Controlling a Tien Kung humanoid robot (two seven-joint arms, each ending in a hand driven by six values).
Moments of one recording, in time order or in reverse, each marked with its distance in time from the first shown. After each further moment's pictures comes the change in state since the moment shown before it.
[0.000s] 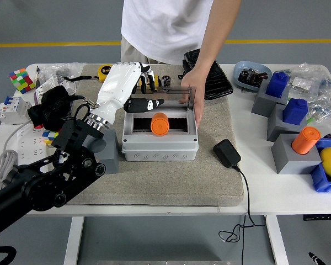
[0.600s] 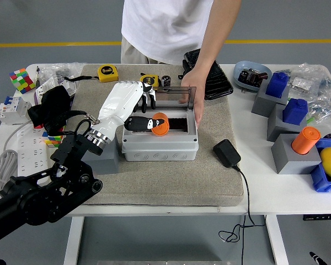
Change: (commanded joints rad) left arm 0.032 0.009 0.078 0.015 -0.008 0.017 0.000; right arm 0.002 -0.001 0.001 0.002 -0.001 -0.003 0.001
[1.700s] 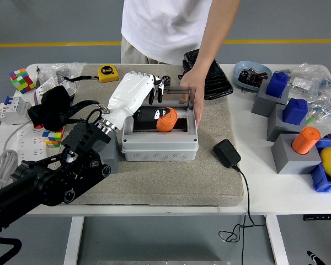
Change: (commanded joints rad) left arm -0.132 -0.078 0.052 0.220 -0.005 0.030 -0.106; right arm 0.002 0.005 -0.025 0.011 0.008 -0.005 0.004
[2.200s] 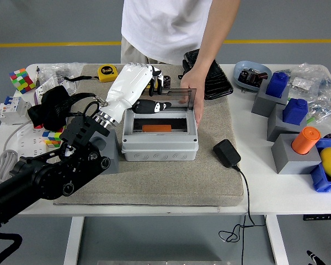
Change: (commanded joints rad) left arm -0.002 0.012 -0.070 -0.045 -0.095 0.000 -0.093; right arm 0.000 0.000 0.000 0.000 0.002 0.001 0.001
